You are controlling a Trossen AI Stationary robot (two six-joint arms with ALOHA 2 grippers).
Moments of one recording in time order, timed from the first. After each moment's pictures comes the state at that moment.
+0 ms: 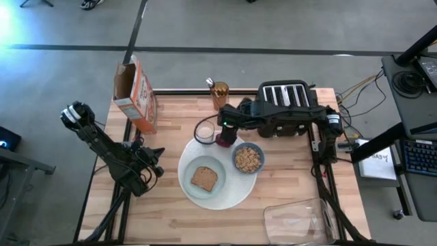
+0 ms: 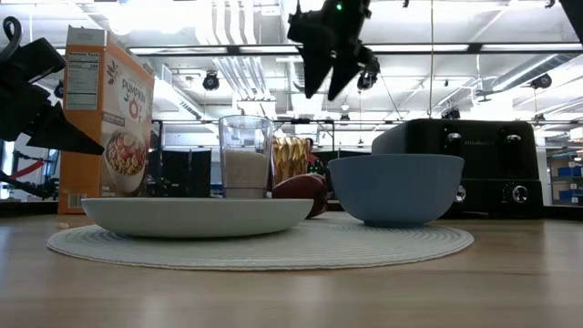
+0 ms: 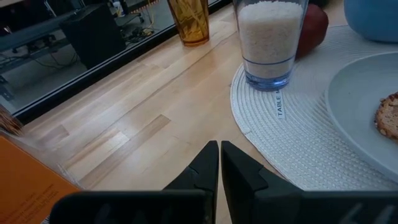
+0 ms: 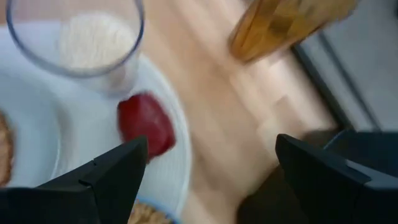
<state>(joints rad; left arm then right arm) -0.90 1.22 0.40 -0.98 -1.13 -1.68 -0.08 1.88 1.85 -1.14 0.39 0.39</state>
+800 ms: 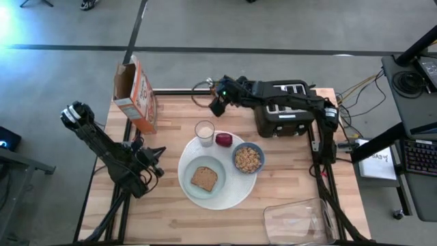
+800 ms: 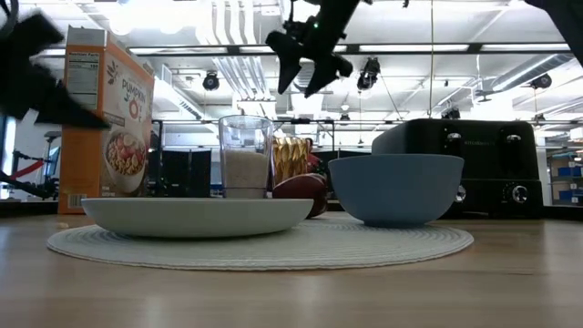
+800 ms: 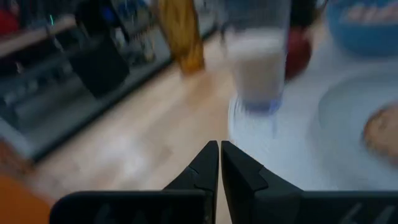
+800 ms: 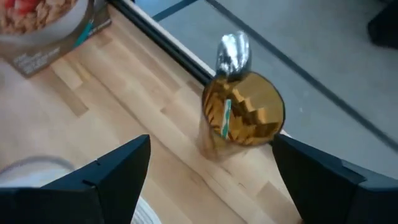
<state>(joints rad) -0.90 1.22 0.46 -1.05 -1.21 -1.59 -0.27 1.91 1.91 -0.82 0.41 0.32</state>
